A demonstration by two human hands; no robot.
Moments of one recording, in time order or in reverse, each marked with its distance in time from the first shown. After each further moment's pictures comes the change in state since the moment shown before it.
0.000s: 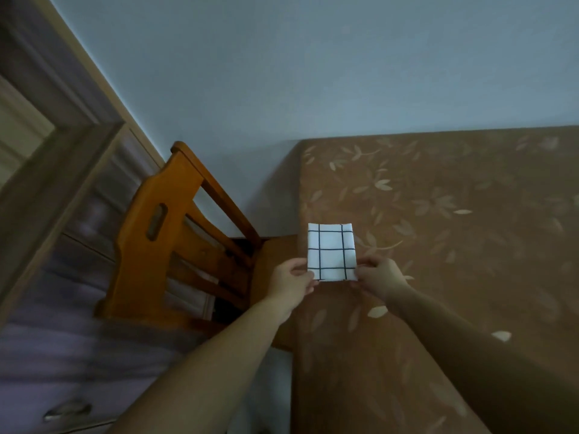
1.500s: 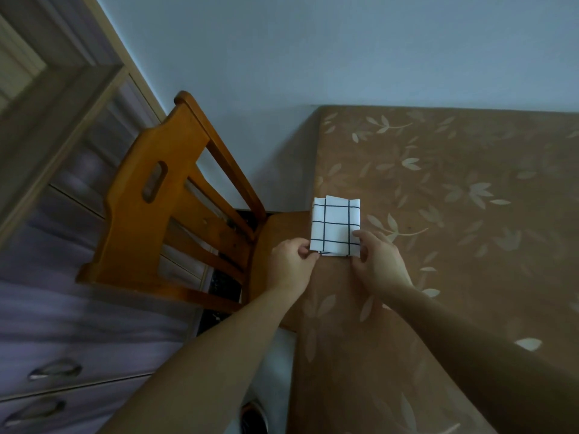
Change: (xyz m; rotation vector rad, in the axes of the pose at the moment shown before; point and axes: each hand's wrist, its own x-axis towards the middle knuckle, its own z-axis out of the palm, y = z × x) left_hand 0.039 -0.041 -0.006 0.531 0.300 0.413; right_hand 0.030 0.024 0.031 -0.634 0.085 -0.546
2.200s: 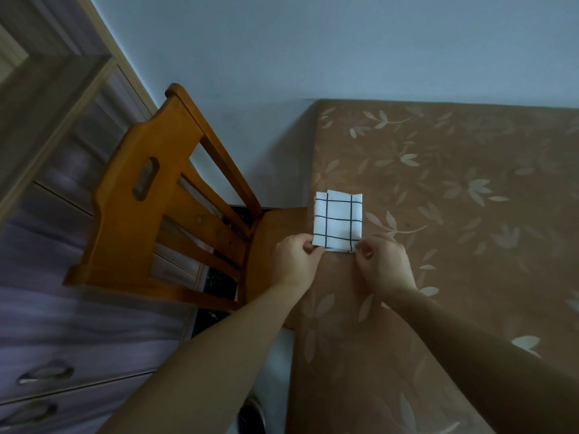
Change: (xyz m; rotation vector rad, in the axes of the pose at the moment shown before) left_hand 0.004 0.009 0.007 -0.035 -0.002 0.032; right_hand 0.002 0.012 0.005 -0.005 0.136 -0.016
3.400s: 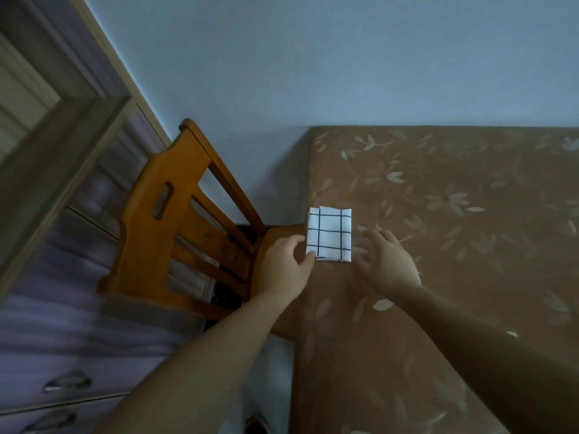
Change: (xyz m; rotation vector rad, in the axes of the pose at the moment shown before) left_hand -0.020 0.030 -0.050 0.121 -0.037 0.053; right_hand -0.009 -0.021 -0.047 -0.086 -0.067 0.032
